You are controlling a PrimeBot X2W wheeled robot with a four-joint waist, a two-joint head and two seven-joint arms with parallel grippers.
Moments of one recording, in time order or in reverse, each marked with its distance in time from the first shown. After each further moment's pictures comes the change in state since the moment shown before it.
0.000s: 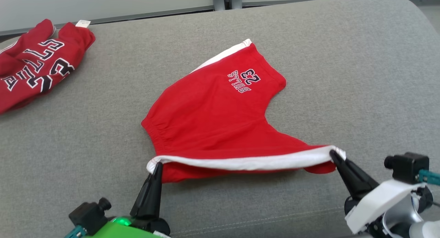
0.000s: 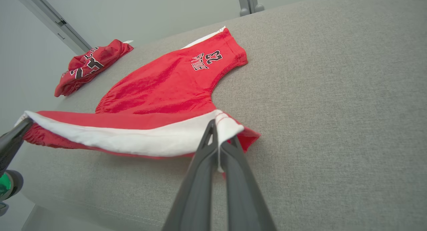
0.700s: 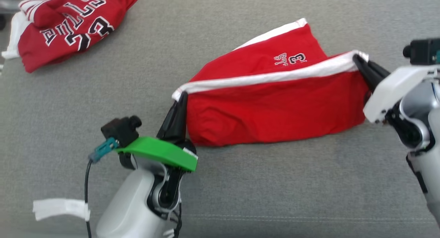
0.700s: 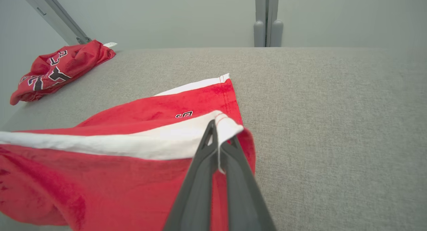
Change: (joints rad) left arm -0.463 -0.140 -0.077 0.328 -0.021 0.063 0.041; right arm -0.622 -0.133 0.033 0.416 0.049 0.000 0.129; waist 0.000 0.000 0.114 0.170
